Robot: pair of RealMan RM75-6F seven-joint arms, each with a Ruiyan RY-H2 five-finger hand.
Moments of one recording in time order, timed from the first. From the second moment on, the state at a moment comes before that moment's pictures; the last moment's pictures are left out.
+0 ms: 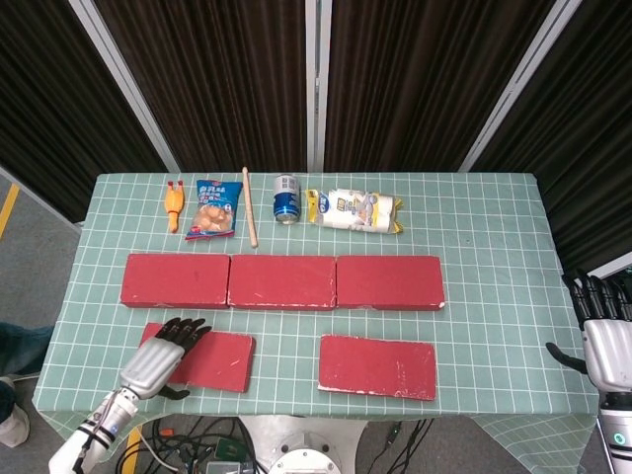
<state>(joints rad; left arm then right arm) -0.32 -1.24 0.06 -1.84 1.47 1.03 0.30 0.08 -1.07 0.09 -1.59 -1.50 1.50 -0.04</state>
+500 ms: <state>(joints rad) -0.38 -1.28 0.05 -1.84 1.37 0.96 0.35 0.08 -1.08 0.09 -1.58 -1.48 1.50 -0.04</state>
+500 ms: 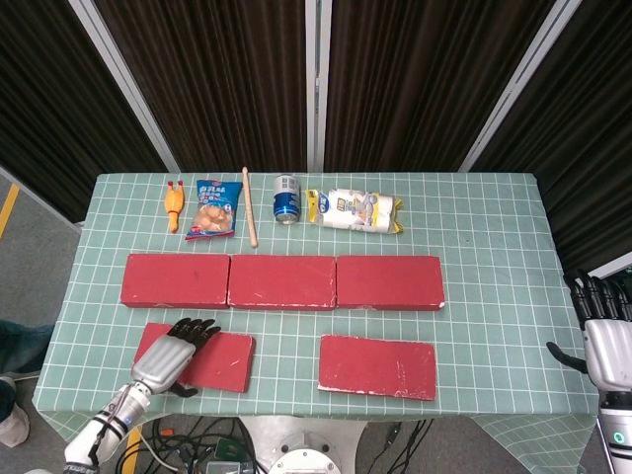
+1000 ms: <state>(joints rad) -0.44 -1.29 0.04 -1.84 1.30 0.92 0.36 0.08 -1.09 0.08 -1.56 -1.48 1.48 -0.04</state>
